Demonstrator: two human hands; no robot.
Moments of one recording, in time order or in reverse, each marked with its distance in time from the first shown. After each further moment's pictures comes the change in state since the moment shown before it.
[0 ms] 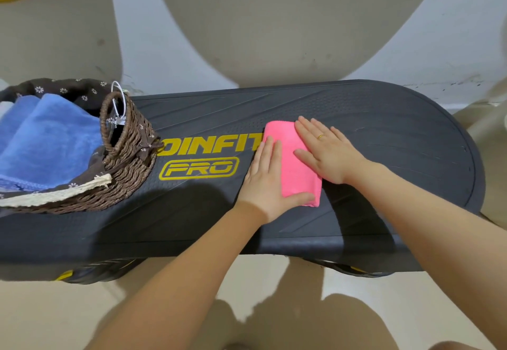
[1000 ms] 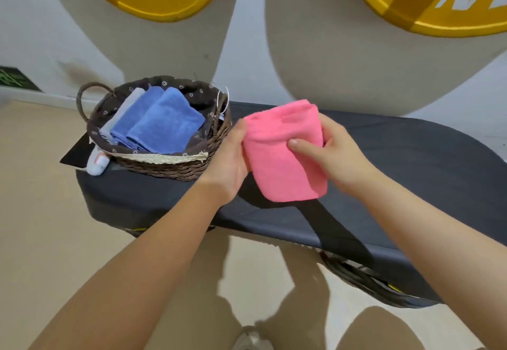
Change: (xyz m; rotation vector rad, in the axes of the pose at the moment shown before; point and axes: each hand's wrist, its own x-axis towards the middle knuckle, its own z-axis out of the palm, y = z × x) left_hand -0.098 -0.047 -0.145 -1.460 0.291 0.005; right_hand -0.033 -0.155 -0.067 1.158 0.201 -0.312
